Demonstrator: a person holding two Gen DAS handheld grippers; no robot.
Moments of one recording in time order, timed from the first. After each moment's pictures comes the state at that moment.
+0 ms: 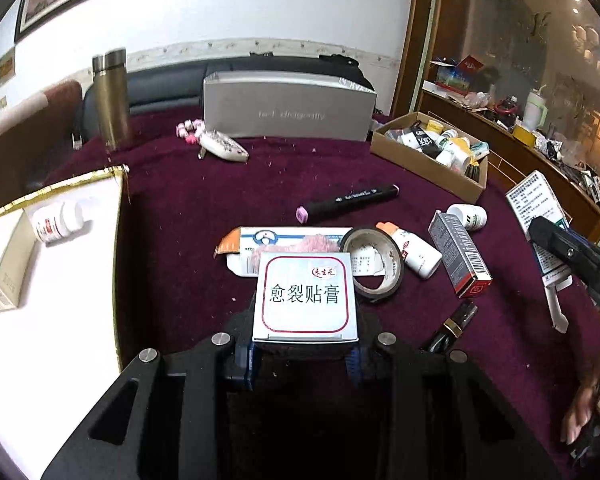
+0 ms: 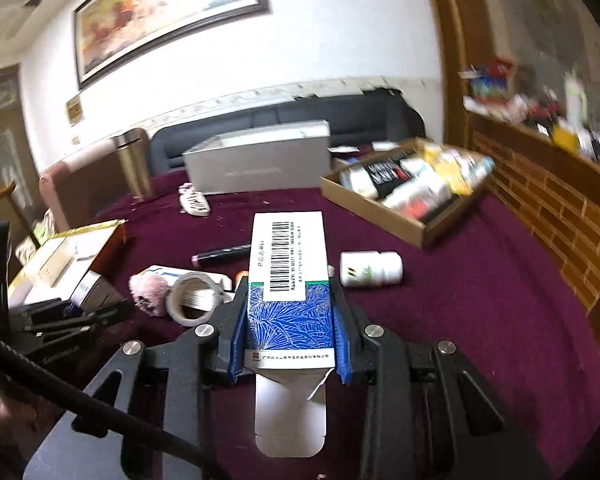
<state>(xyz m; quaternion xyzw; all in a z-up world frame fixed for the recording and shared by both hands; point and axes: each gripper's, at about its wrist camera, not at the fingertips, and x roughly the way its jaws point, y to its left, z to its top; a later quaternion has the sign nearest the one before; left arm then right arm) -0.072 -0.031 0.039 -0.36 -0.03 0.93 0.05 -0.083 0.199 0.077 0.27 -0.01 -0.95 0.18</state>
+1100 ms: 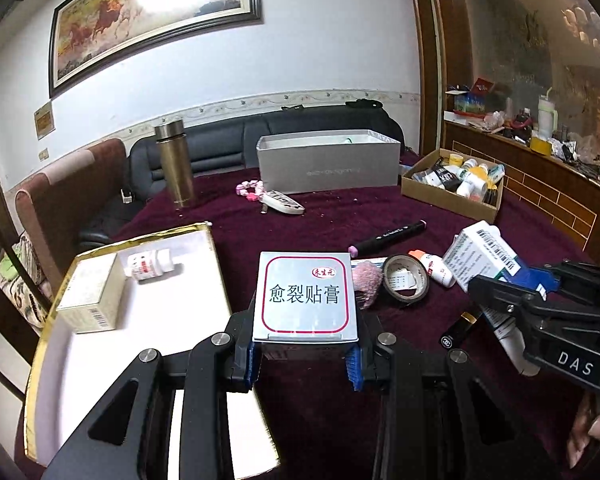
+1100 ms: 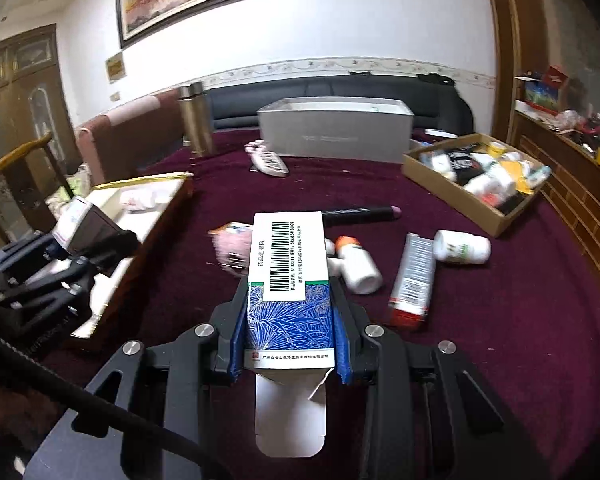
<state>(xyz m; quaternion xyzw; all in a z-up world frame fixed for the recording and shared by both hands) -0.005 -0.052 0.079 -0.27 0.03 0.96 -0.02 -0.052 0.123 0.073 0.31 0.03 -0.92 0.26</state>
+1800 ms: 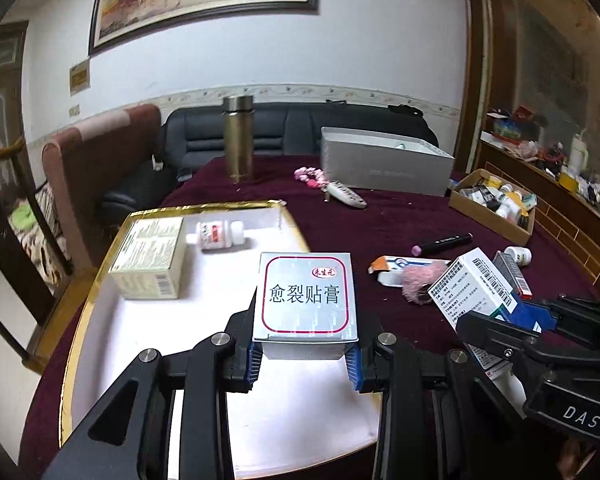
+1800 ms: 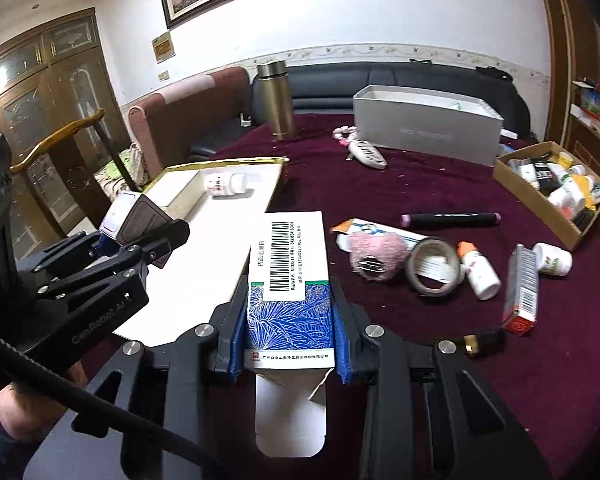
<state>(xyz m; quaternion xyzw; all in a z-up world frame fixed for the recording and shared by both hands) 0.014 -0.132 0.078 -0.29 -0.05 0.95 -0.07 -0.032 0.039 0.076 0.34 0.04 -0.88 0.34</state>
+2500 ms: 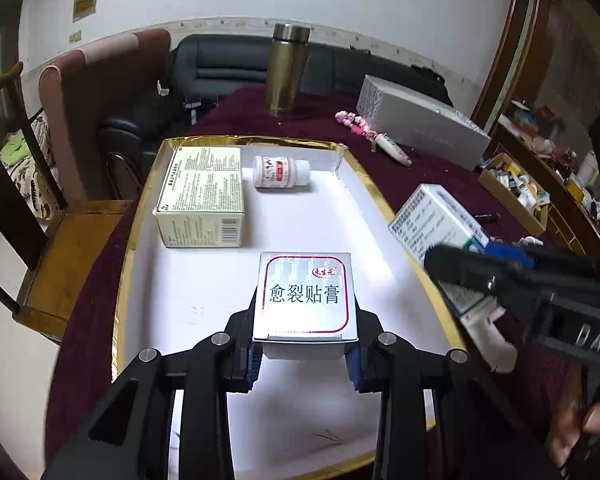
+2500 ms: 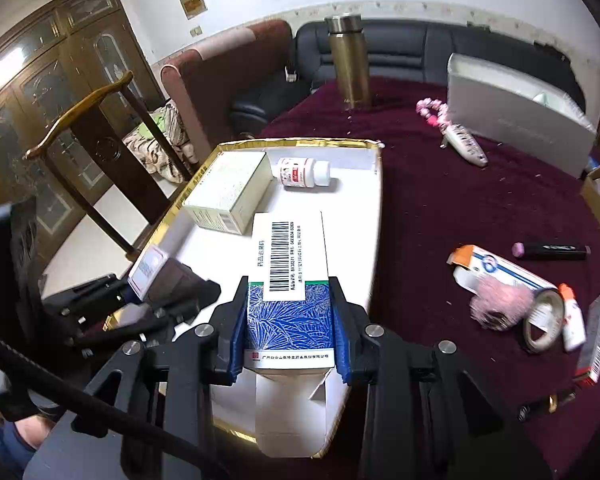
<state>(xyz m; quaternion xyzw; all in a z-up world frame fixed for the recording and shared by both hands) 0.004 -0.230 0.061 -0.40 -0.11 0.91 -0.05 -0.070 -0.072 0.082 0.43 0.06 -0.81 0.40</state>
